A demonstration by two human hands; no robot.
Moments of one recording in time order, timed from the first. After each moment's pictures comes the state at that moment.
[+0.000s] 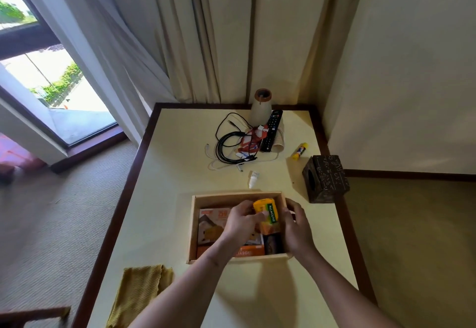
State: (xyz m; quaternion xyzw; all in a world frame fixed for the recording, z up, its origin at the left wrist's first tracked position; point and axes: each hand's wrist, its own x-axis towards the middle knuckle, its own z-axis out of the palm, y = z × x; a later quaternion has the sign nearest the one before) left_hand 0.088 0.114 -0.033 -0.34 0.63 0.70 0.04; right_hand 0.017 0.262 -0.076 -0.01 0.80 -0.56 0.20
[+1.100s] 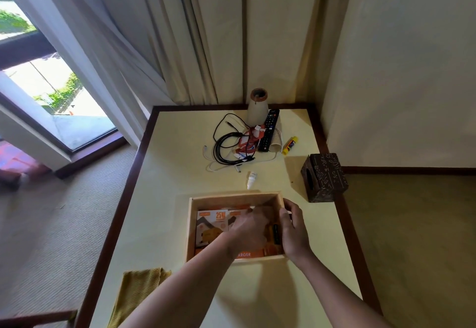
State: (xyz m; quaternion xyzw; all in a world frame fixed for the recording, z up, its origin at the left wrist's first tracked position) left_hand 0.060 0.121 -0.062 -0.03 0.95 0.23 0.20; right_hand 0.020 0.263 -0.093 -0.06 0.81 -0.56 0.17
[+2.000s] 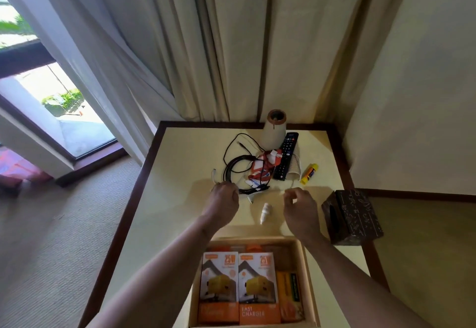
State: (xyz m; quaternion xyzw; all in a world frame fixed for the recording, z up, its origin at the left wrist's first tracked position) left_hand -0.018 -0.030 -0.066 -0.22 0.93 0.29 -0.06; right_hand -0.100 0.169 -0.057 -0.11 0.91 -0.39 0.08
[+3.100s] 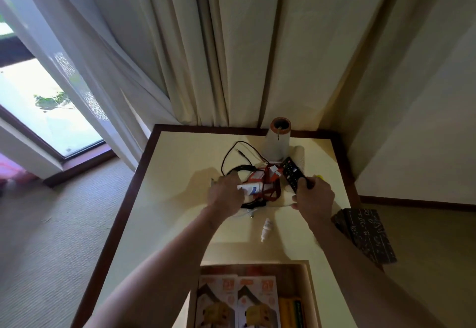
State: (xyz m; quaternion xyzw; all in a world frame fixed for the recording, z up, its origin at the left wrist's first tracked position) left_hand -0.082 -0.050 -0.051 -0.29 0.92 0.25 0.01; right_hand -0.179 0.140 -0.056 0.02 0.89 -0.45 0.06
